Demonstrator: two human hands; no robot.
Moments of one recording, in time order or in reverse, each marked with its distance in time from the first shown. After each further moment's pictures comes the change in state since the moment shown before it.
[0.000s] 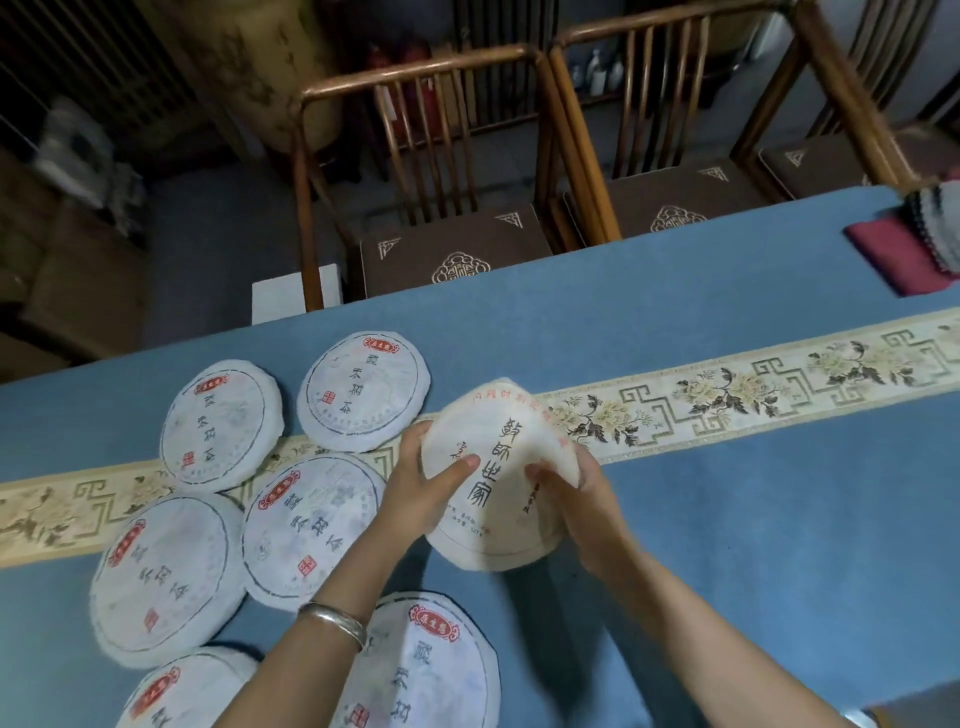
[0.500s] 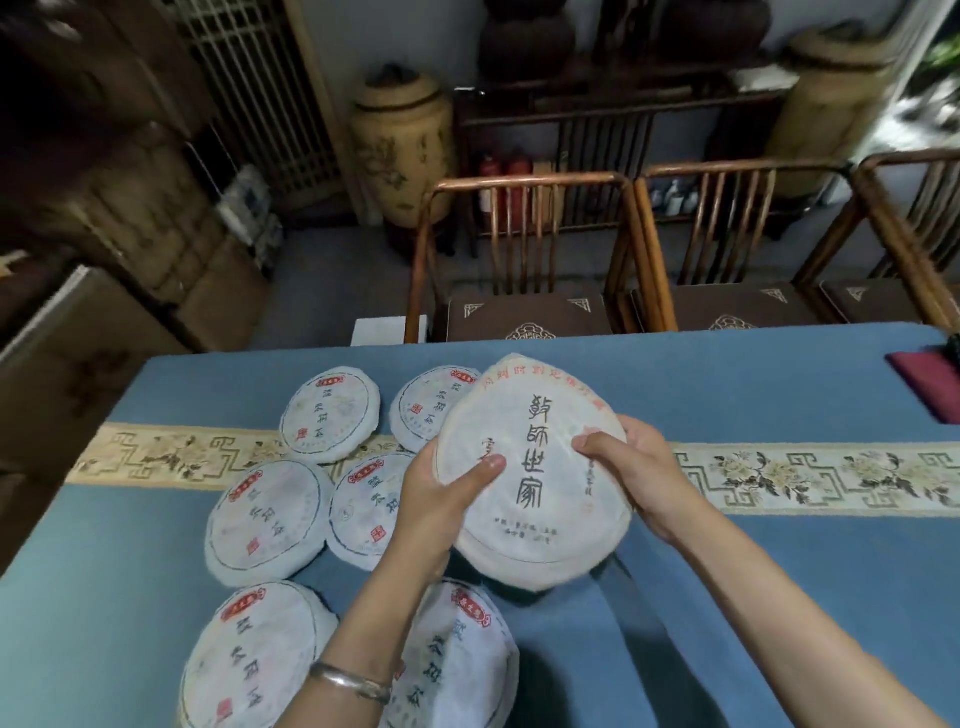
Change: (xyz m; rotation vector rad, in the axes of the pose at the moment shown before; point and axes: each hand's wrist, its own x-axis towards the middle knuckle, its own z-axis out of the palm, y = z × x) left_hand -0.132 0.055 -0.029 -0.506 0.149 0.269; right_hand -0.067 -0.132 0.028 -0.211 -0.337 -0.158
